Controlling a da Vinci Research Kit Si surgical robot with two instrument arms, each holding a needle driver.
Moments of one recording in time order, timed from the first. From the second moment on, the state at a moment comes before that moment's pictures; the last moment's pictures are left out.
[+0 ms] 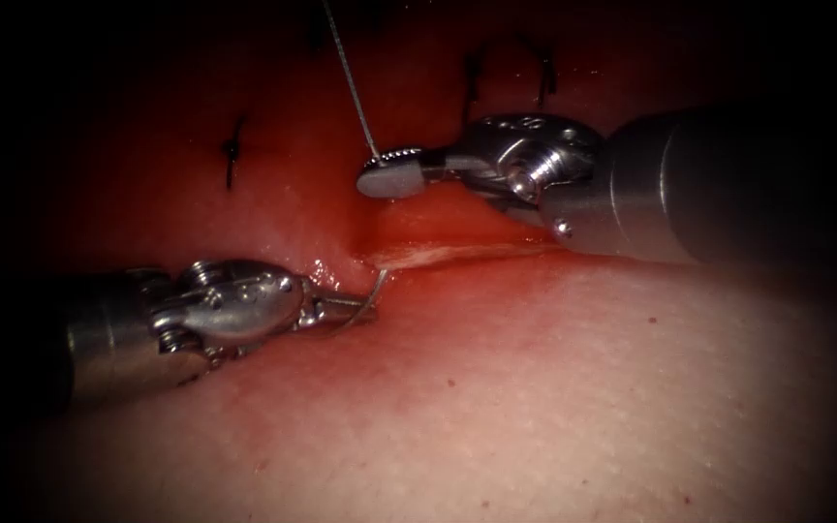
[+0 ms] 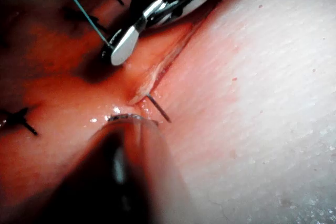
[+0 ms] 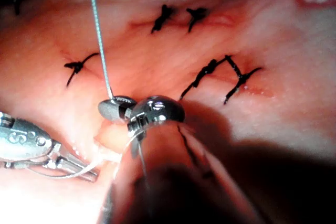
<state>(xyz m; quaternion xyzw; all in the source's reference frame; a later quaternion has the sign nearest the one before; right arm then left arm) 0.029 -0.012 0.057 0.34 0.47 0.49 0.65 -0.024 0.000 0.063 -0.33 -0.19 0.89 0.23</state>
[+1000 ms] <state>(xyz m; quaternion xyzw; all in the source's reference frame) 0.022 -0.007 0.061 0.26 0.53 0.50 0.64 -0.024 0.001 0.060 -0.58 -0.12 0.81 0.03</state>
